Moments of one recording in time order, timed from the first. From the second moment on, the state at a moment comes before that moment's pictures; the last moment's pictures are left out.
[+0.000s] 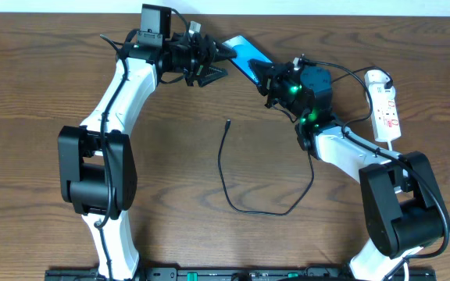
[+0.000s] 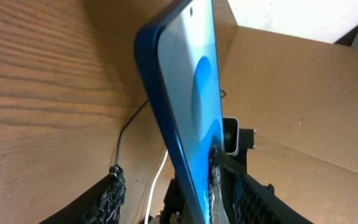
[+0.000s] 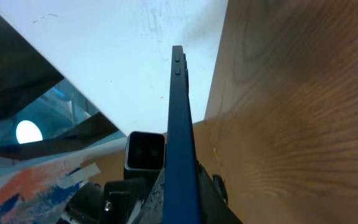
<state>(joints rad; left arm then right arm) -0.16 2.07 1.69 -0.49 1.00 -0.95 0.33 1.84 0.97 0.71 -0.39 1.73</state>
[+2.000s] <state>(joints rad) -0.15 2.07 1.69 -0.31 0.90 -1.16 0.43 1.84 0.97 0.80 -0.41 1.93</state>
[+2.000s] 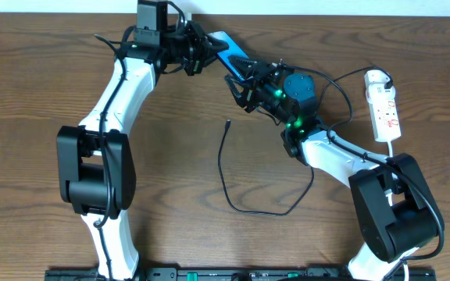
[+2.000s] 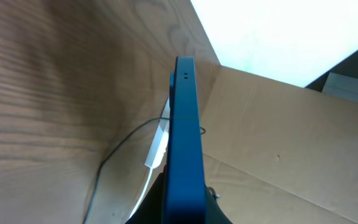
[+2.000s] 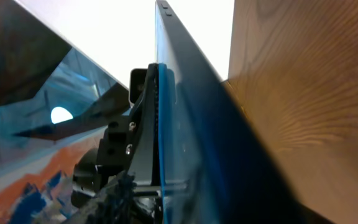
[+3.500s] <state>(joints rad) 0.10 2.07 1.69 -0.31 1.46 -0.85 0.45 1.84 0.98 0.06 -0.44 0.89</state>
